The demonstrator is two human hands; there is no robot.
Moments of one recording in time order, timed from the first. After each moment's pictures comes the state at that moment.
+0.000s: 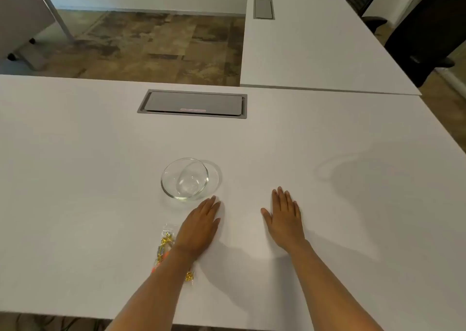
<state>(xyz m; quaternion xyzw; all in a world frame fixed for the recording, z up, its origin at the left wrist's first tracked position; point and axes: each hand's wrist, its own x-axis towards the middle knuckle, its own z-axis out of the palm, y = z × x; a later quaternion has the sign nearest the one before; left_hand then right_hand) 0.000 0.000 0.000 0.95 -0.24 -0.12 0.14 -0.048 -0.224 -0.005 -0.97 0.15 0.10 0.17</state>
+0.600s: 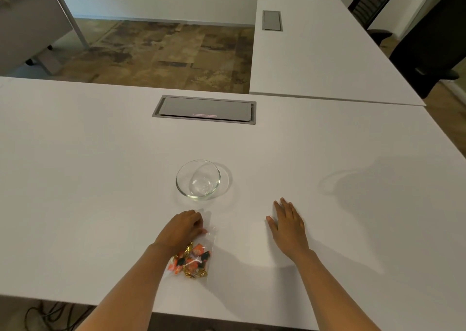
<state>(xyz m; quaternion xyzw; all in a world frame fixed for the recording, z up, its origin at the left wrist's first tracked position) 0.006 0.065 0.026 0.94 -0.20 -0.19 0.19 -0.064 -0.206 0.007 -0.96 0.14 0.10 0.21</state>
